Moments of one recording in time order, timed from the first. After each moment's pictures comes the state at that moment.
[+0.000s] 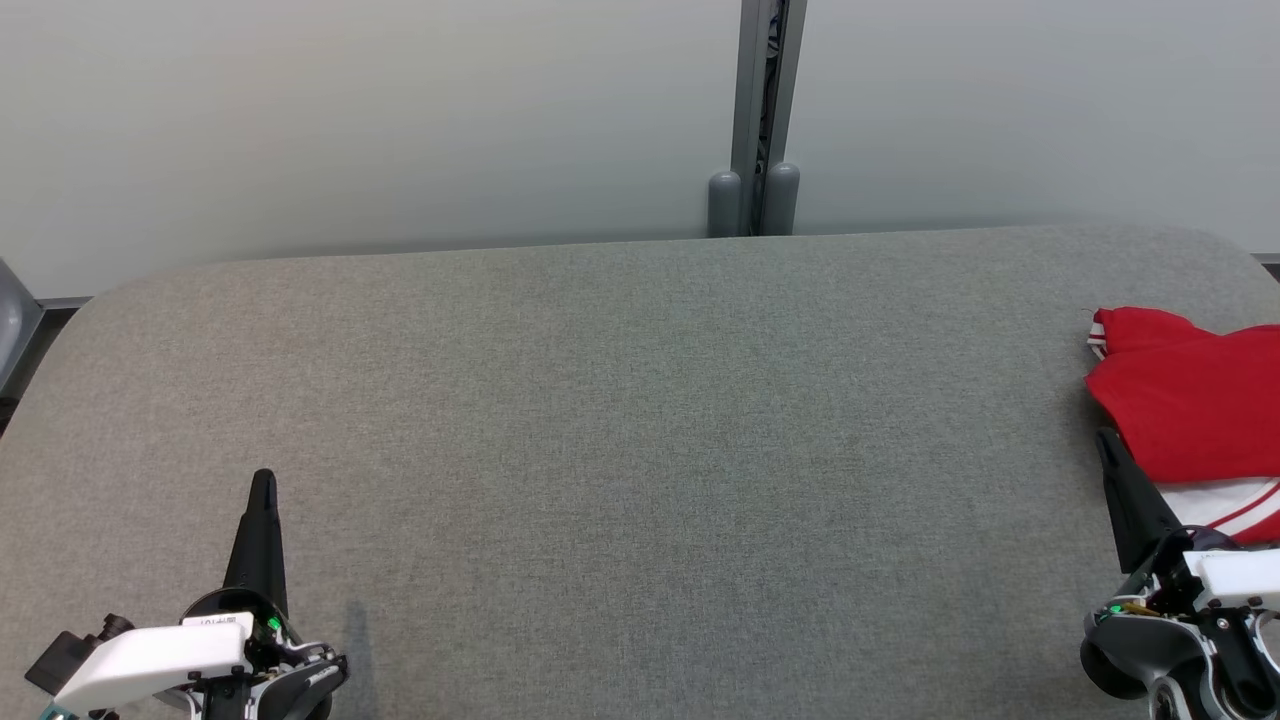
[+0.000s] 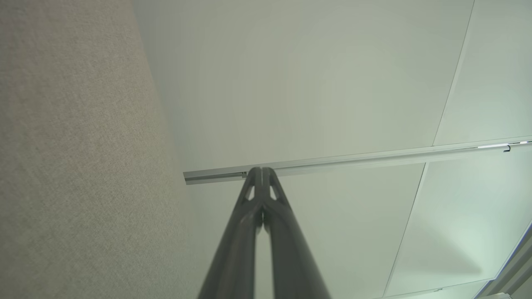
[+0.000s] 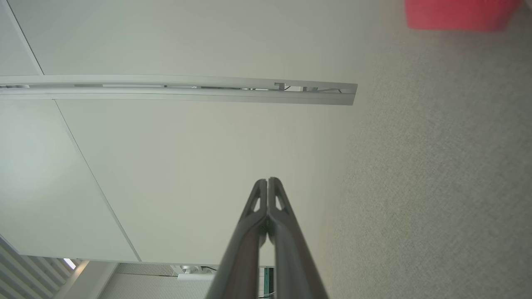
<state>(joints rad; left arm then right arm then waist) -0.05 0.05 0.06 0.19 -1.62 -0.13 0.00 -0.17 -0.05 -0.16 0.31 1.60 0.13 0.22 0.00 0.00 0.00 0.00</state>
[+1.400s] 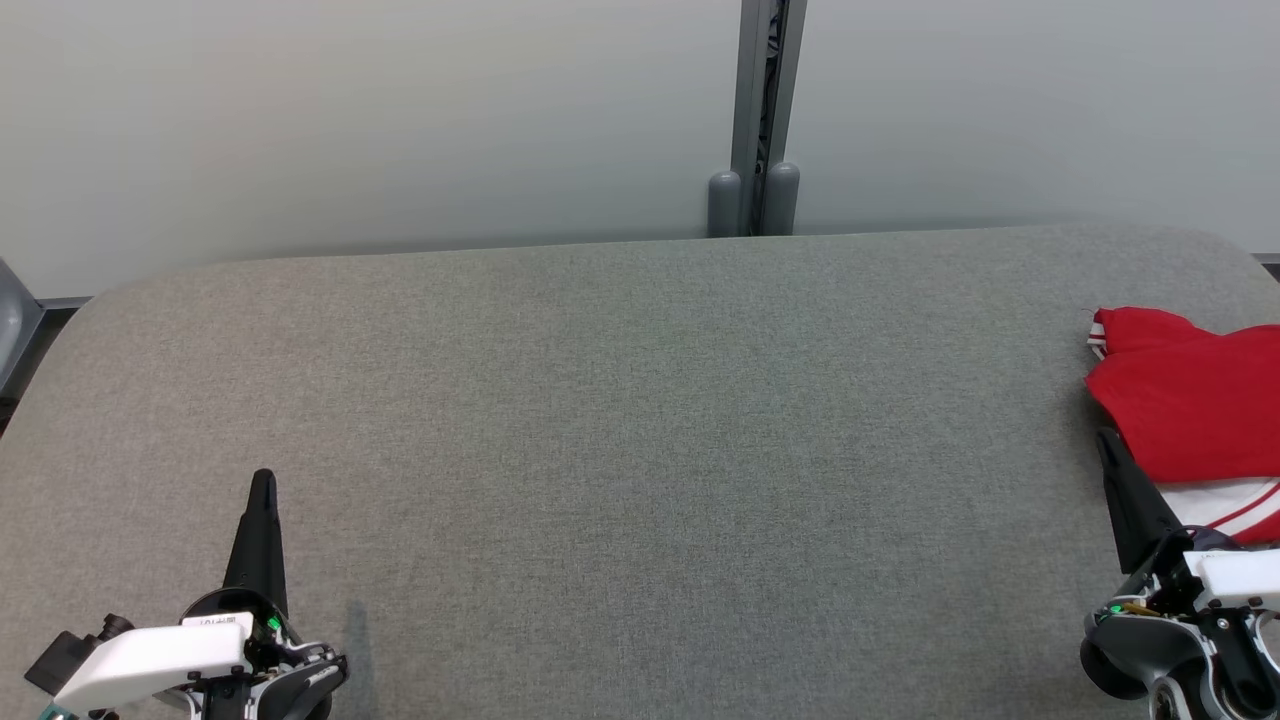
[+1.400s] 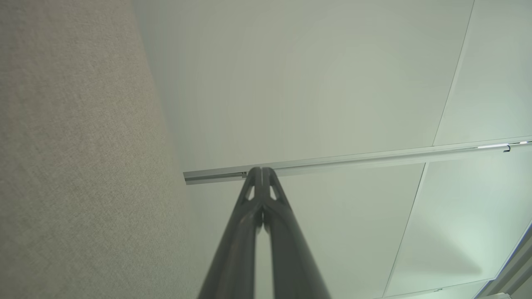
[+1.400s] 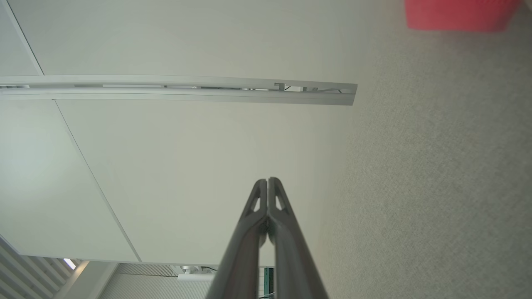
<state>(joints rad) -0.05 0.05 0.06 0.19 -1.62 -0.13 0.01 -0.17 -0.05 -0.16 0.31 1.60 0.13 0.22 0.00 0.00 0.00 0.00</state>
